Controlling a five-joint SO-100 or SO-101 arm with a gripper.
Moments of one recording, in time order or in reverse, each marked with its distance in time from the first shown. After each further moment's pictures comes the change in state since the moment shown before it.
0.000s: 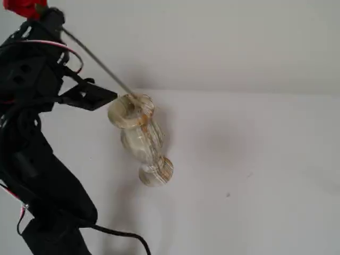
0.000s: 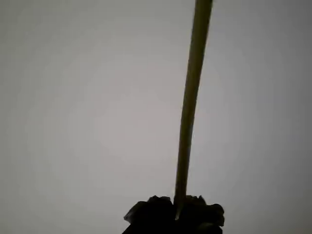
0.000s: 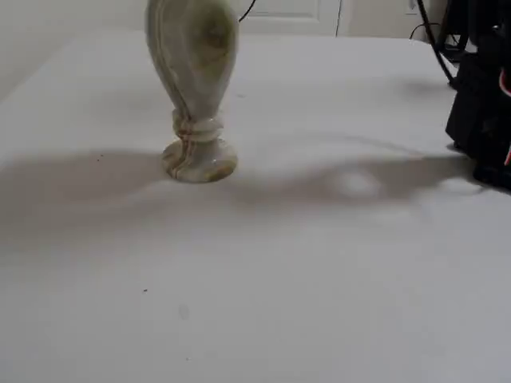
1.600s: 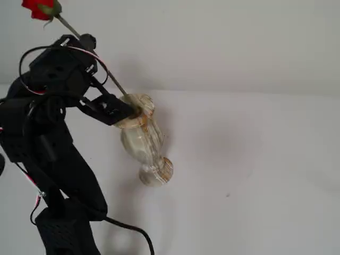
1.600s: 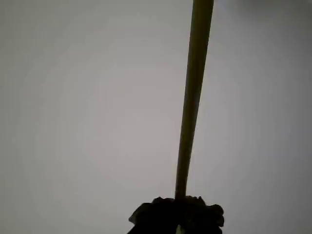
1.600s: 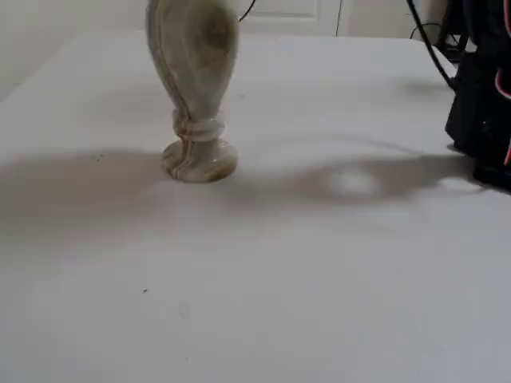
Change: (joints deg) arm 5.2 -7.4 -0.6 5.5 0.6
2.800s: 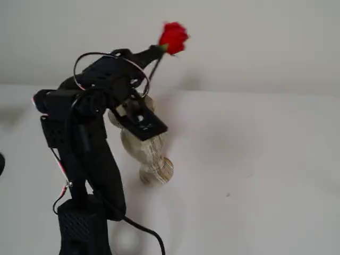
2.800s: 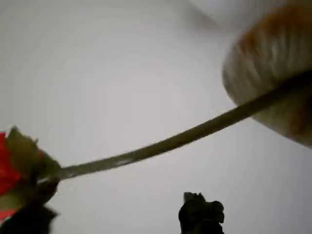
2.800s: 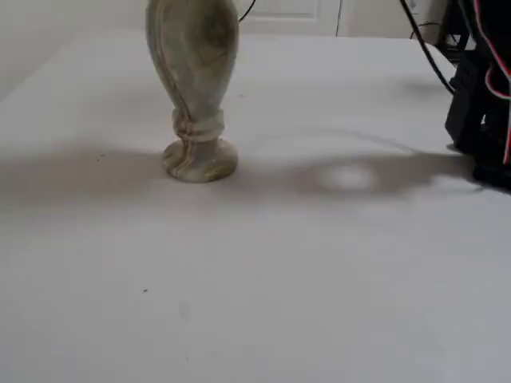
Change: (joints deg) arm 10.2 -5.2 1.2 8.0 -8.2
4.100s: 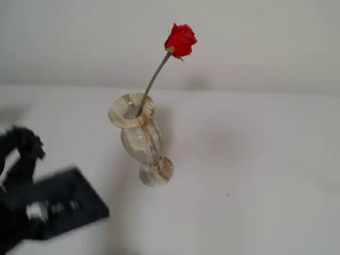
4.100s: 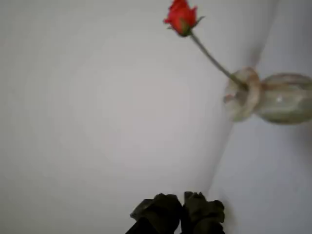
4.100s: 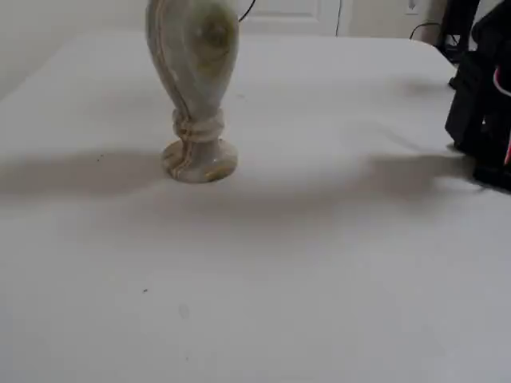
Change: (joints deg) arm -4.5 93.9 79.6 -1.3 -62.5
